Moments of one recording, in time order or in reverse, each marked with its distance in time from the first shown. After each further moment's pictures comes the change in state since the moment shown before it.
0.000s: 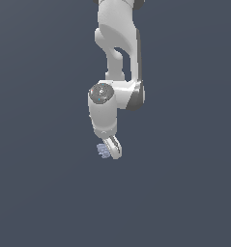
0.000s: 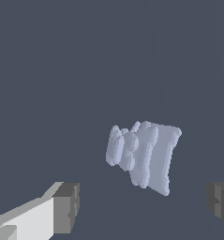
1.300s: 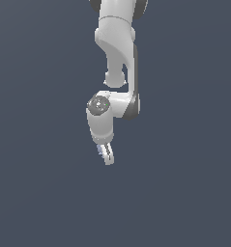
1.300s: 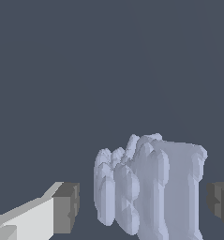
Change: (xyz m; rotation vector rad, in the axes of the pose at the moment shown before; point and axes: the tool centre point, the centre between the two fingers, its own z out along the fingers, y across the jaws) arm 0.013 0.008 0.045 -0.004 0.006 0.197
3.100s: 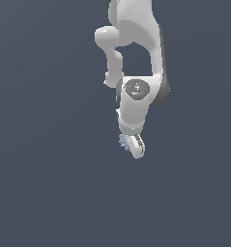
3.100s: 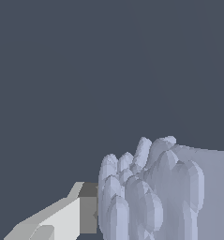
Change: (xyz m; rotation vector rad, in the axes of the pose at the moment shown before) arm -0.105 -0.030 -0.057 0.001 0.000 0.002
